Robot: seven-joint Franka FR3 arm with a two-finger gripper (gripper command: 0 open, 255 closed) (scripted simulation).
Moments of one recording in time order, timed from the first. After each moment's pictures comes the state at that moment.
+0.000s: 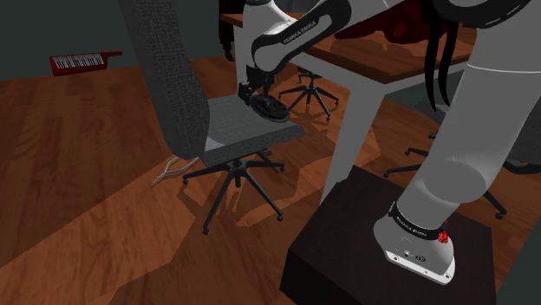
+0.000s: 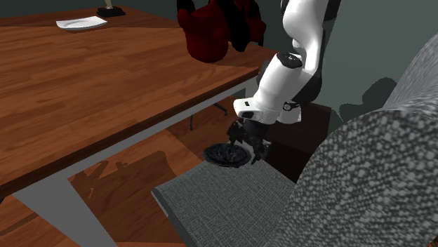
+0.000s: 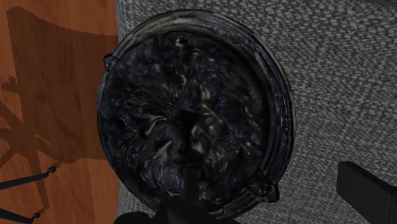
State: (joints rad) arm -0.12 0.17 0.11 -1.99 -0.33 2.33 0.36
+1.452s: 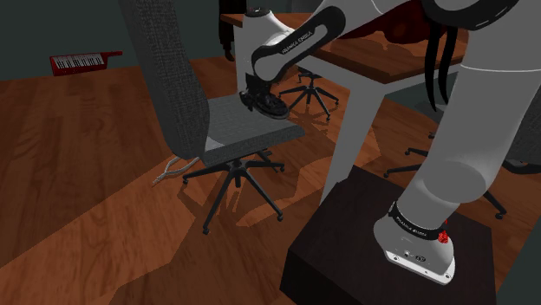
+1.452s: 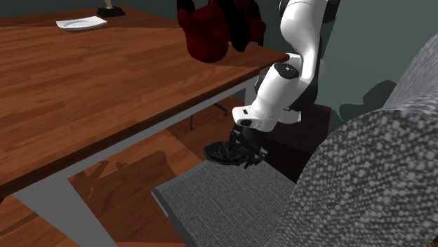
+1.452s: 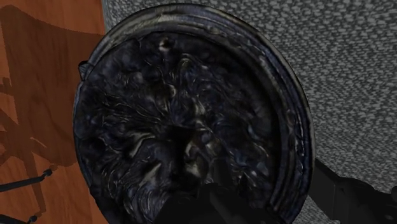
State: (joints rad) arm -0.12 0.21 0.10 -2.00 -0.36 2.38 0.38
